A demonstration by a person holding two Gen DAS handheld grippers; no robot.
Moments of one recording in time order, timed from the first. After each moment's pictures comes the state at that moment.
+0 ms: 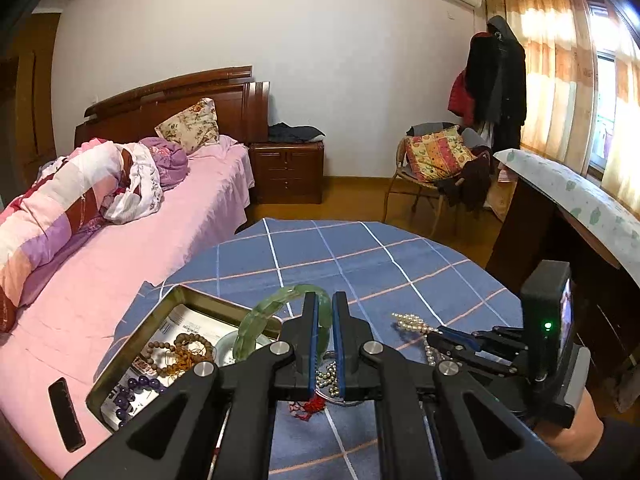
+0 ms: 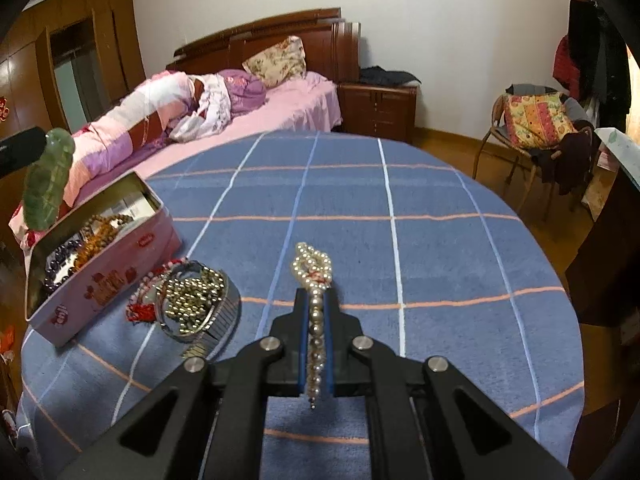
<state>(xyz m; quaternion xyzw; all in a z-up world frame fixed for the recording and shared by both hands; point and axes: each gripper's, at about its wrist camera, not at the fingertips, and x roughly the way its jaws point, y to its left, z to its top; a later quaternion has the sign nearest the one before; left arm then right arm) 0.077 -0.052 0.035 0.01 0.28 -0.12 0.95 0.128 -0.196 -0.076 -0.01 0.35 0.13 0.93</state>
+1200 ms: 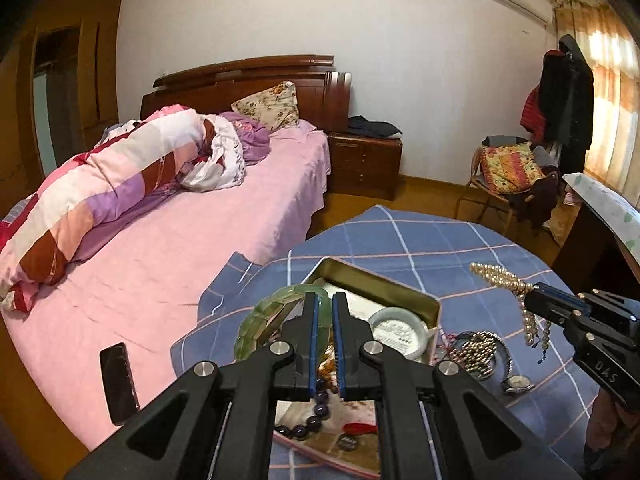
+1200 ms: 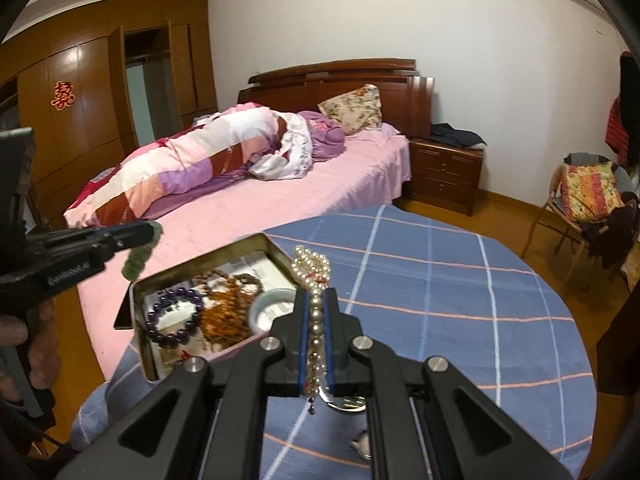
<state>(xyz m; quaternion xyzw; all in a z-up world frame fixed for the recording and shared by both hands) 0.074 0.079 0.016 -0.03 0.30 -0.01 0.95 0.098 -0.093 -0.014 -0.04 0.27 0.24 0.93</state>
